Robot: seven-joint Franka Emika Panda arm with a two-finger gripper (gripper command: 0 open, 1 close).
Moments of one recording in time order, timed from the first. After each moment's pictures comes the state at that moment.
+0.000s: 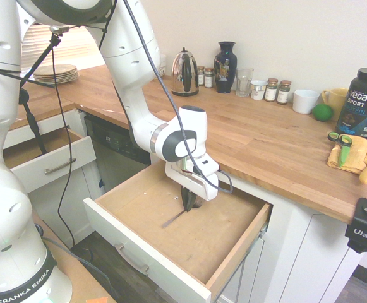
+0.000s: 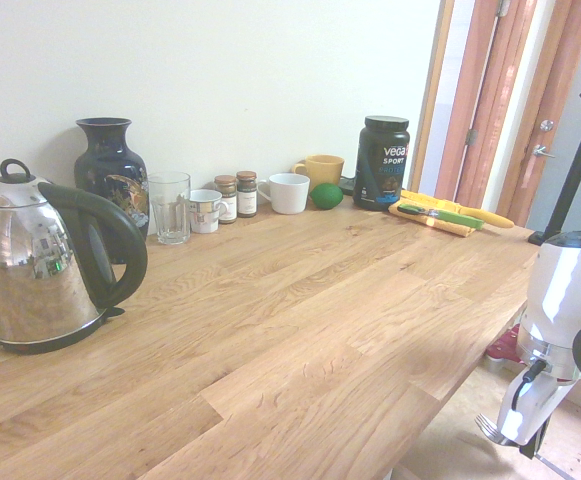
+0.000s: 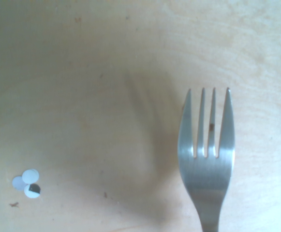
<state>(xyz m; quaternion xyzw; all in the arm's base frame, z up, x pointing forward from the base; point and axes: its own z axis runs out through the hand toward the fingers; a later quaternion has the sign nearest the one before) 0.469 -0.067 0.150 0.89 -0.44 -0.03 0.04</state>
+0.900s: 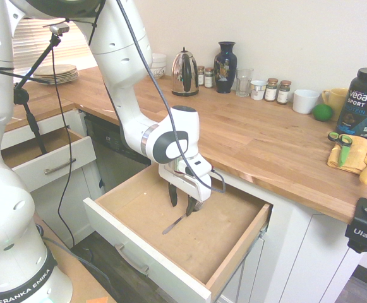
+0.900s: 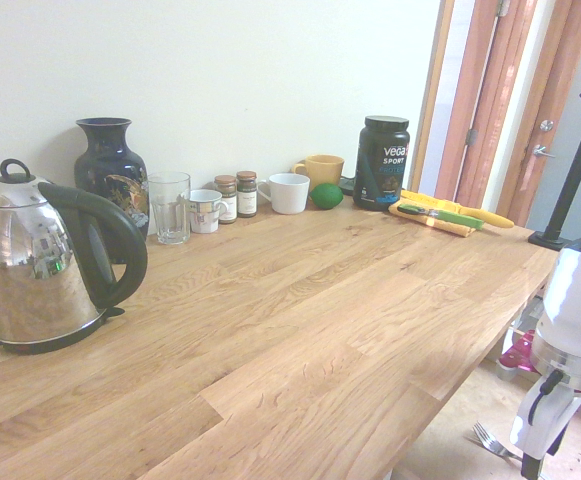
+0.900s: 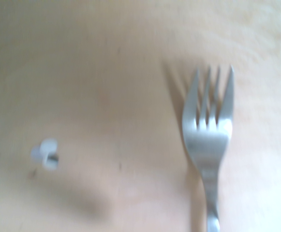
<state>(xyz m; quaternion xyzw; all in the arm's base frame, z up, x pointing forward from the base) 0.441 -0.055 0.160 0.90 -0.44 -0.02 0.03</state>
